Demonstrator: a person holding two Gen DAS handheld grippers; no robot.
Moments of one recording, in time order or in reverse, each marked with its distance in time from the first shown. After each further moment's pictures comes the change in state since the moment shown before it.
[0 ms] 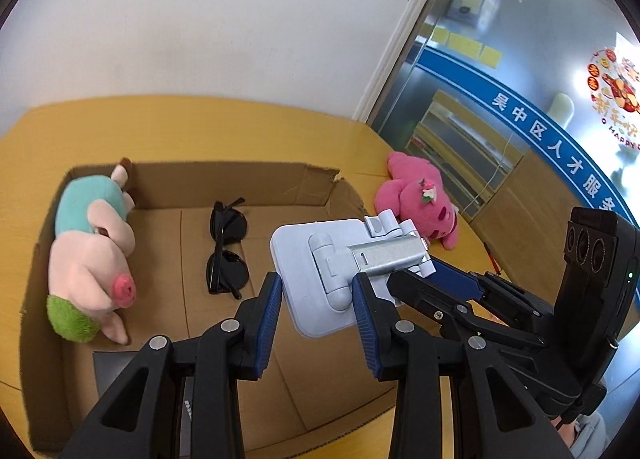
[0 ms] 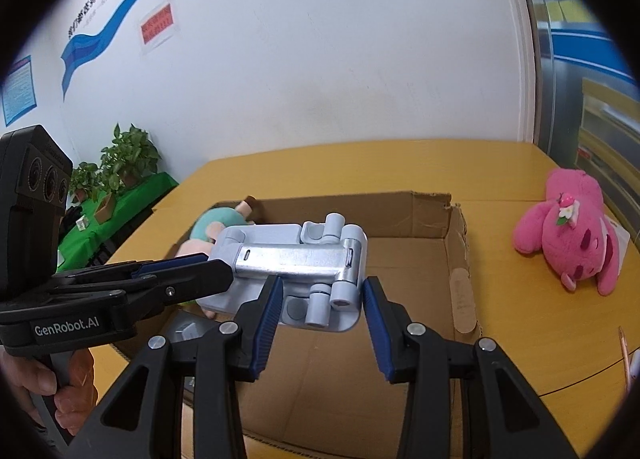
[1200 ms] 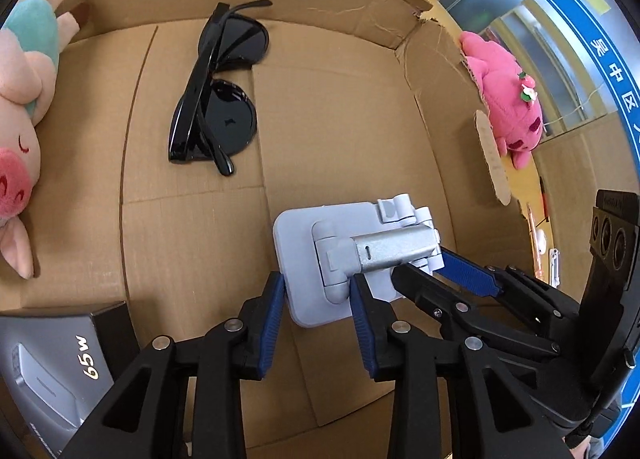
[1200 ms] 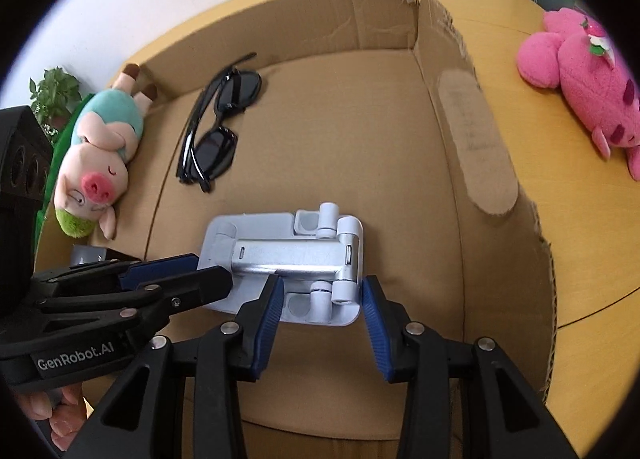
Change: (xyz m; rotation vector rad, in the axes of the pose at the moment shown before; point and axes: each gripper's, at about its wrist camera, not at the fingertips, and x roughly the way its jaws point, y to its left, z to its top) left arm 0.138 0.032 -0.047 -0.176 0.526 0.063; right arm 0.112 -0.052 -0.055 0.160 0.546 -0.118
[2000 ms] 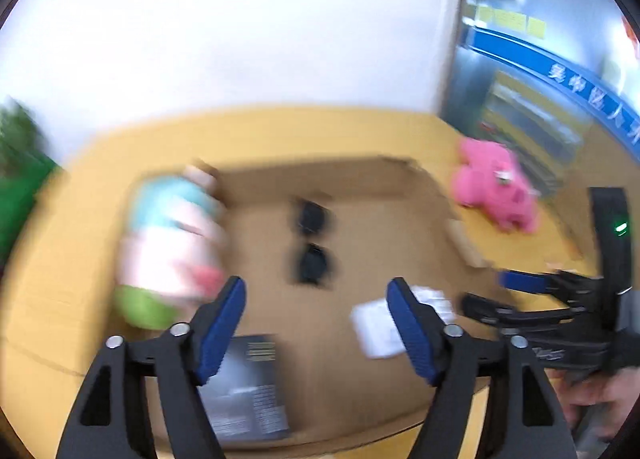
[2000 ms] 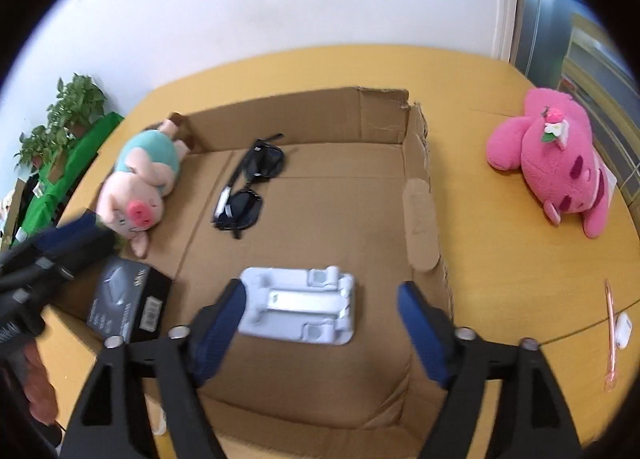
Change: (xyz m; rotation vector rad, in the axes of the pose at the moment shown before) left arm -0.164 -0.022 -0.082 0.212 -0.636 0.370; right arm -0.088 0.008 -0.020 -0.098 -0.258 0.012
